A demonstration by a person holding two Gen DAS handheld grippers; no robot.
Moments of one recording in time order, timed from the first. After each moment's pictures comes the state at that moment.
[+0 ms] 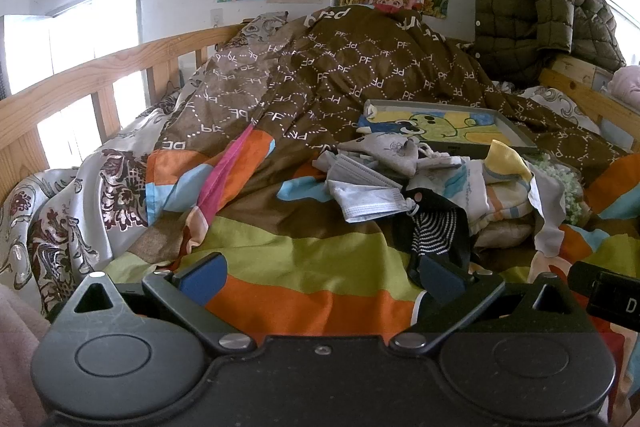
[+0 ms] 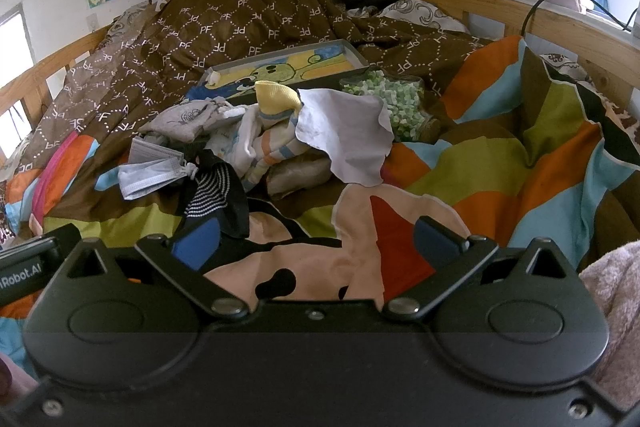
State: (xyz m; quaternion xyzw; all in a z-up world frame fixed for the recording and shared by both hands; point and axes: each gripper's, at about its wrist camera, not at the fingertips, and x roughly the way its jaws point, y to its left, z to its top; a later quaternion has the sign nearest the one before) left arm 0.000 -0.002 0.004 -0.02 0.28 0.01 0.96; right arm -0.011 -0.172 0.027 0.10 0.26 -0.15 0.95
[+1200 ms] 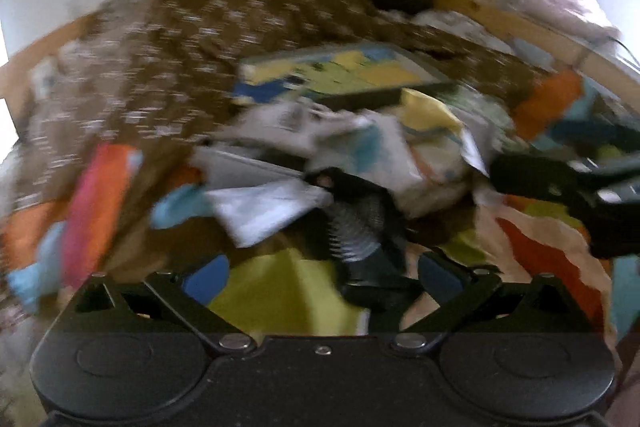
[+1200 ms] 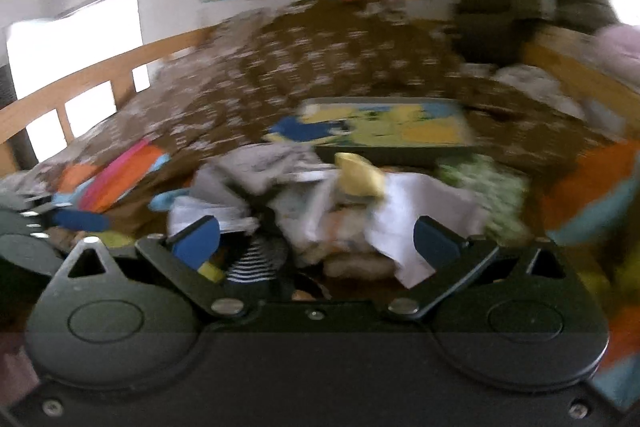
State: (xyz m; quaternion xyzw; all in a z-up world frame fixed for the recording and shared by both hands) left arm 0.095 -0.032 -0.012 0.06 0.35 -0.20 0.91; right arm 0.058 -0.196 0.064 0.01 0.23 0.05 0.97
